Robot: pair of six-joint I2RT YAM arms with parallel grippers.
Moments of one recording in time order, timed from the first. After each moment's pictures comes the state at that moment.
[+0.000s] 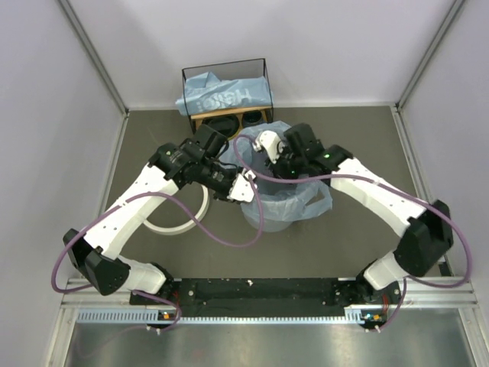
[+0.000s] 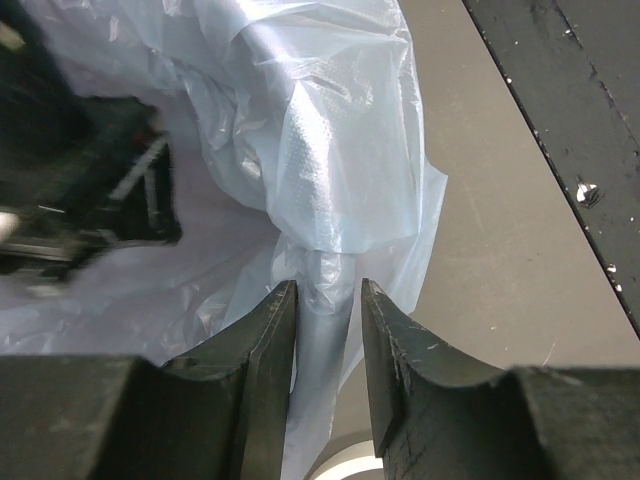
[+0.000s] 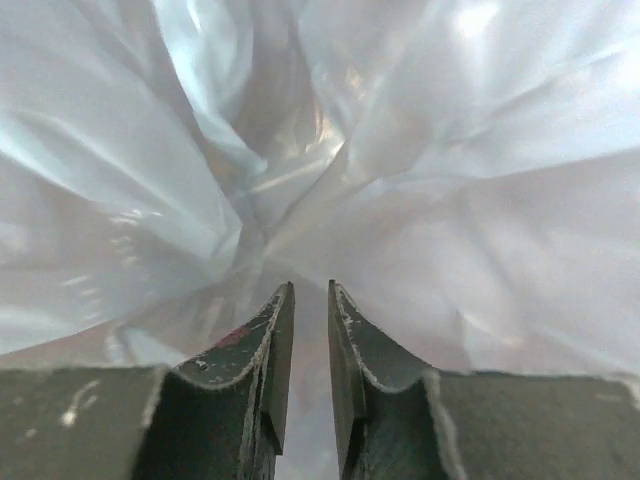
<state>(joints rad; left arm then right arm) -0.66 1.39 1.50 -1.10 0.76 1.23 0.68 1.54 1.31 -0.61 -0.14 -0.40</state>
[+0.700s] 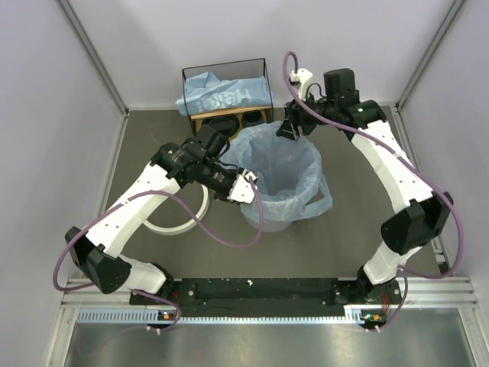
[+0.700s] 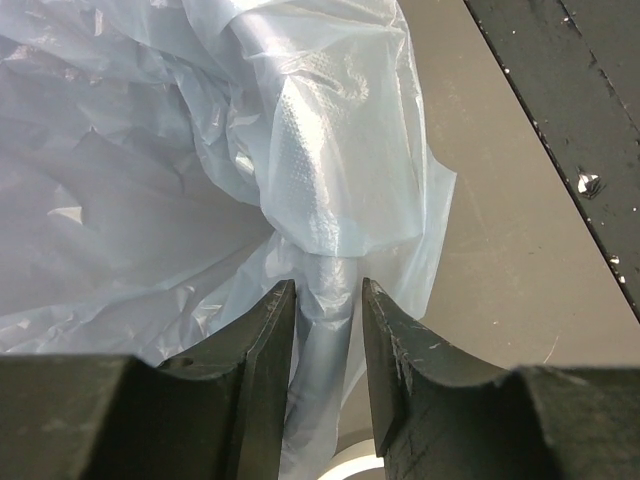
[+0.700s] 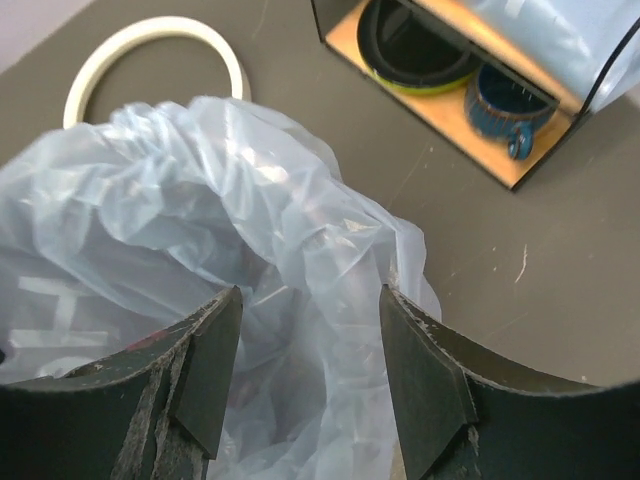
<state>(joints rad) -0.66 1.39 1.50 -1.12 0.77 1.27 0.38 1.65 1.81 -0.72 -0.59 -0.18</state>
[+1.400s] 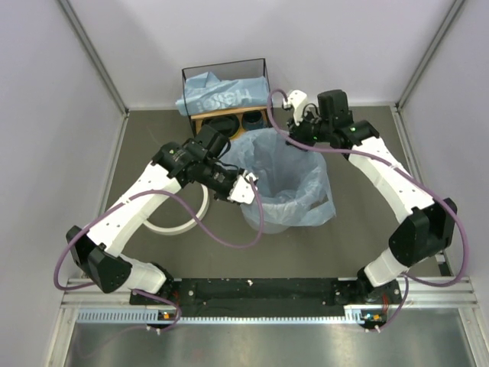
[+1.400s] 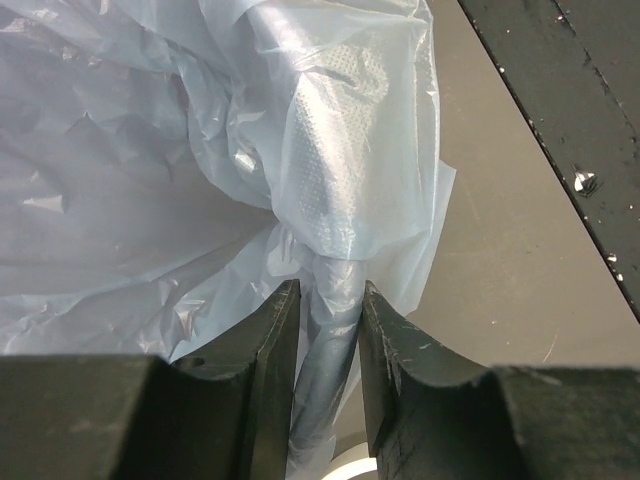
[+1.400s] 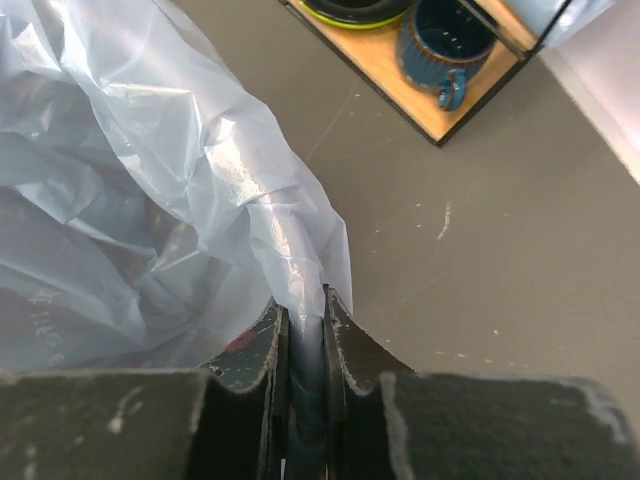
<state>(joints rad) -0.66 1.41 1.50 -1.12 0.77 1.28 0.41 1.59 1.56 -0.61 -0.41 -0.36</state>
